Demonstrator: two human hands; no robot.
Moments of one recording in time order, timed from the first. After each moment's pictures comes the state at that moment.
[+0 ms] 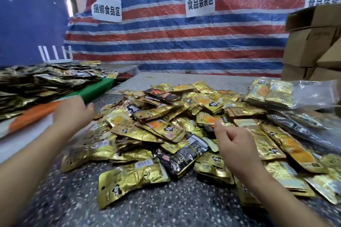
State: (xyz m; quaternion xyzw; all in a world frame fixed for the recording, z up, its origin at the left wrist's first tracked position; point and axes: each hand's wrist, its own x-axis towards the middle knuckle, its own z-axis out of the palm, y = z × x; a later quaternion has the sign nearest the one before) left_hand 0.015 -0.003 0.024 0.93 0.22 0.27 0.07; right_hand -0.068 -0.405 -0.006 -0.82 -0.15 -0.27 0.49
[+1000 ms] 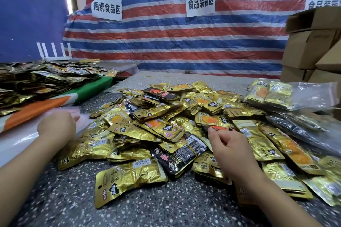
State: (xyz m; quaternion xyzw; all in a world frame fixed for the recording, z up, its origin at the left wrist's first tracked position) left_hand -0.002 0.020 -0.009 0.93 0.31 0.19 0.02; right_hand -0.064 -0.407 -0.016 -0.86 -0.16 -0.24 0.43
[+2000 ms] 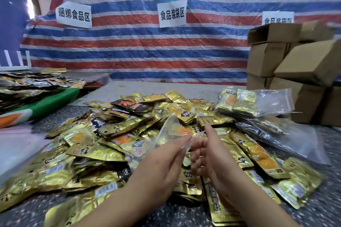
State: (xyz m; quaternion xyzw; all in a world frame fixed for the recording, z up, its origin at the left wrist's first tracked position) left_hand -0.067 -0.261 -0.013 0.83 -0.33 0.23 0.38; right_hand -0.054 -0.418 0.007 -0.63 0.07 0.05 0.77
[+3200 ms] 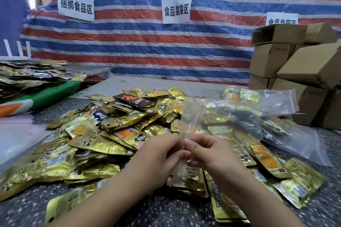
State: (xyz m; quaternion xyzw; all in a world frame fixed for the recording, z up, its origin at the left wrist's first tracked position) left_hand -0.055 -0.251 -0.006 0.82 -0.34 0.26 0.37; right_hand -0.068 -0.420 0.000 -0.72 -0.12 -0.02 0.68
